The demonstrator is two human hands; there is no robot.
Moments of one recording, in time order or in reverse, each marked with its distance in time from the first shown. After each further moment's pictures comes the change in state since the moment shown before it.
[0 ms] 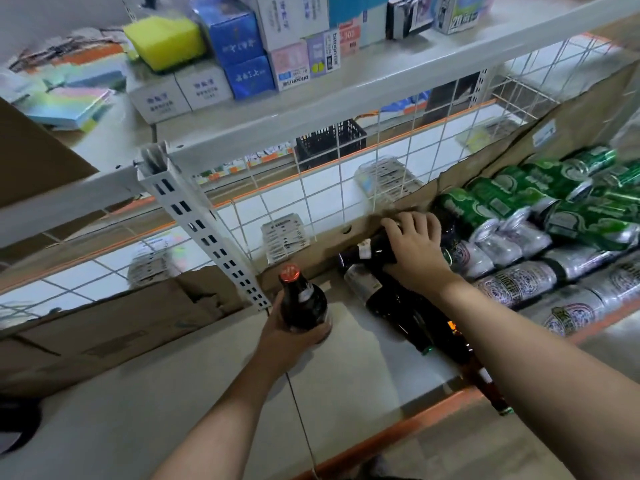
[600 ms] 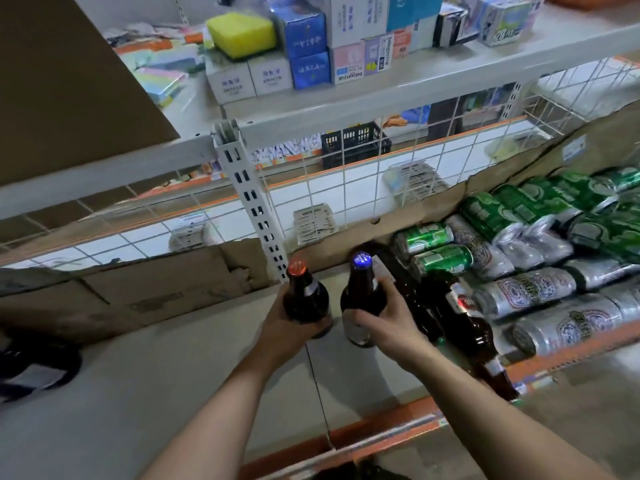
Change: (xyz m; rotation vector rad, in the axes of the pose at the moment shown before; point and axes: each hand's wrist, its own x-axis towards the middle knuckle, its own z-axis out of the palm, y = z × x) left_hand -0.033 -0.005 -0.038 0.081 0.098 0.011; right_hand -0.110 -0.120 -0.018 1.436 -0.240 0.364
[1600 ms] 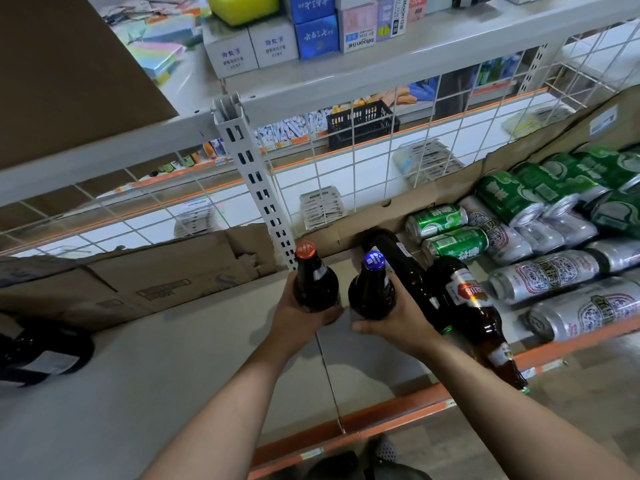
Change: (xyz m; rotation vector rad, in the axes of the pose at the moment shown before) left_hand 0.004 -0.015 0.004 0.020 0.042 -0.005; right_hand 0.016 0.051 -0.010 -0.070 -0.101 -0.106
